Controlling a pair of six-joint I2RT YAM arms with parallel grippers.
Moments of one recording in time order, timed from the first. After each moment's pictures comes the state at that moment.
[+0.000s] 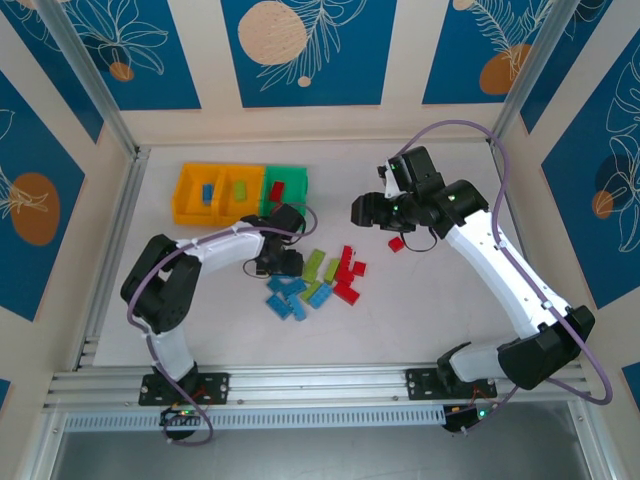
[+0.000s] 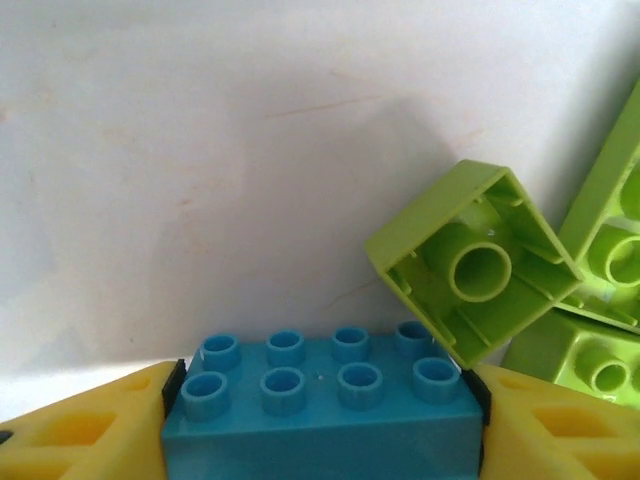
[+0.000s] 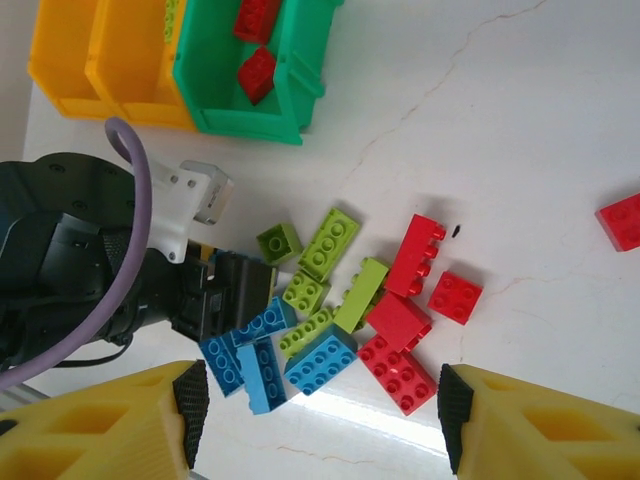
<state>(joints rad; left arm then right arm) -0.66 1.80 1.17 -0.73 -0.02 -0.55 0.50 1.34 1.47 -1.04 -0.17 0.52</state>
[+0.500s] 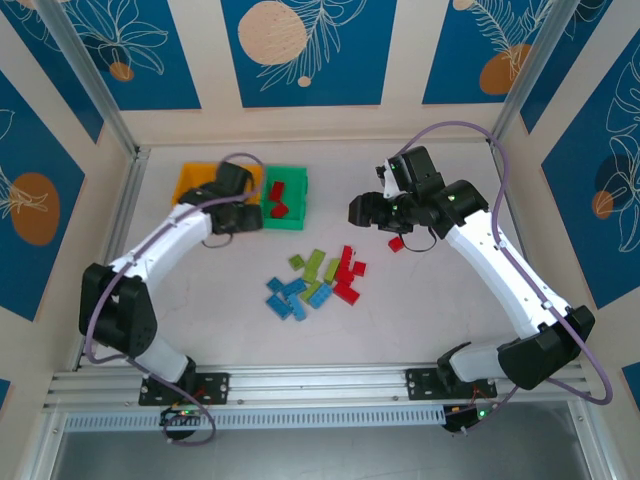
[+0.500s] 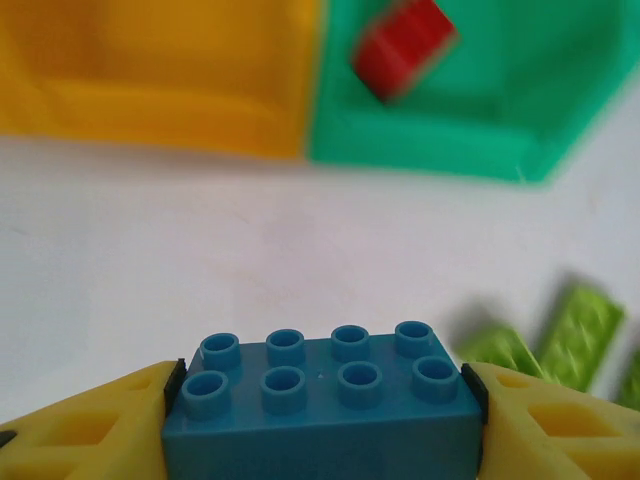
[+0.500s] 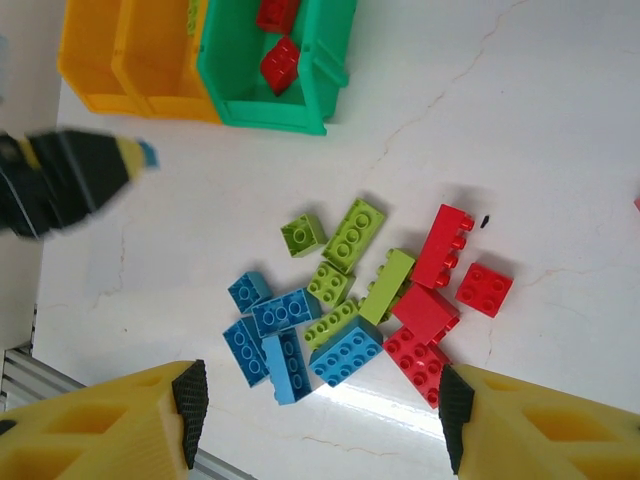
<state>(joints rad) -0.34 1.57 1.29 -0.77 -0.13 -0.45 0.50 1.34 1.47 -1.04 -0.21 0.55</state>
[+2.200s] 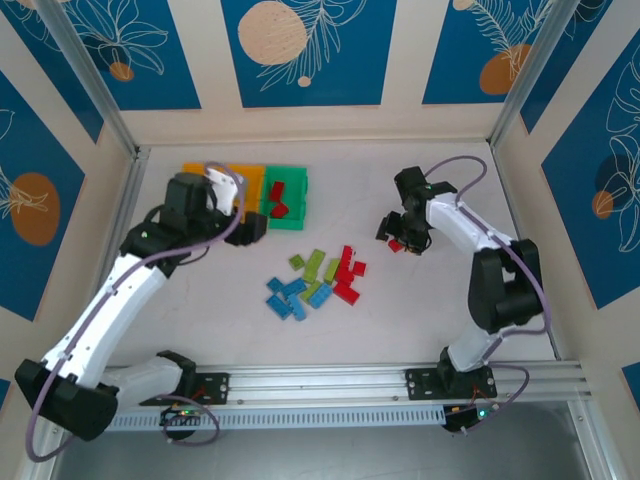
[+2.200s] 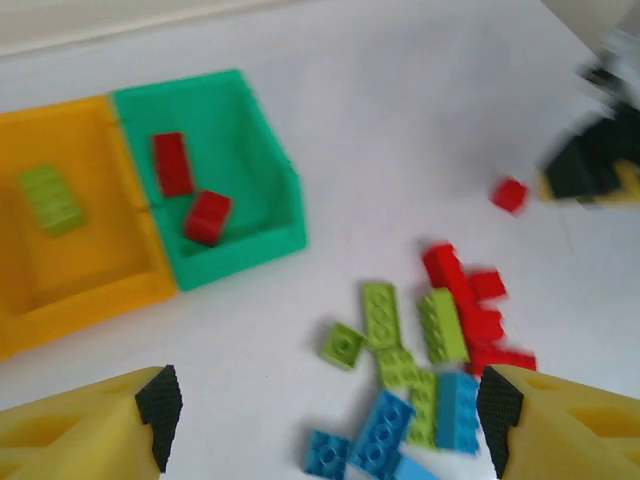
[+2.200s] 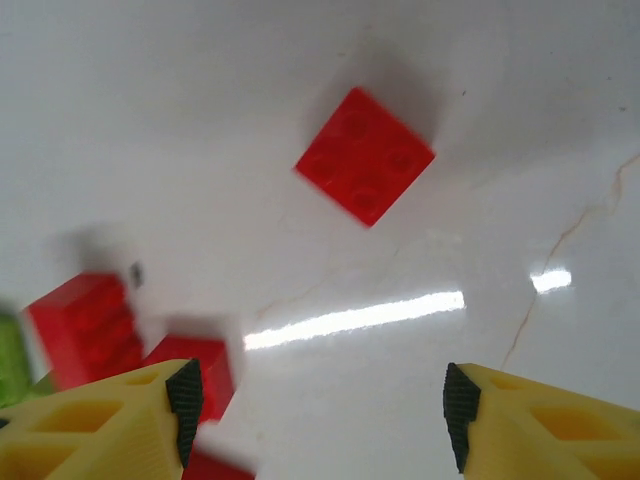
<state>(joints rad) -0.48 1.07 1.13 -0.70 0.20 -0.04 0.23 1.73 1.26 -0.95 -0.10 0.60</state>
